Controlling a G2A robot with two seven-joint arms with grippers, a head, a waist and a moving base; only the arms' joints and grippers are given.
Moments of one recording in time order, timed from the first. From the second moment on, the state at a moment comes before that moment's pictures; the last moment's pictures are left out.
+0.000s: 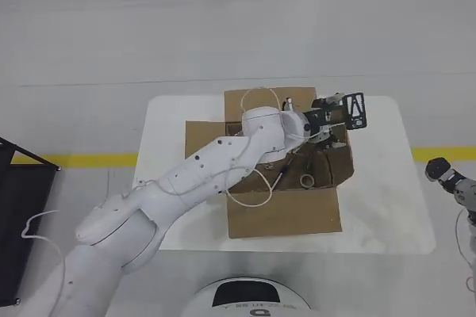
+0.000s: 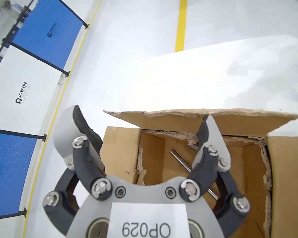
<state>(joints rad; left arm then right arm) 0.51 -1.62 -0.47 -1.15 1.31 -0.39 -0.37 -1.76 -0.98 2.10 -1.37 1.16 -0.46 1.36</state>
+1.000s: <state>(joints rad) 0.28 -1.70 -0.67 -0.68 1.14 -0.58 -0.15 -1.75 -0.99 2.14 -2.12 0.73 -0.09 0.90</state>
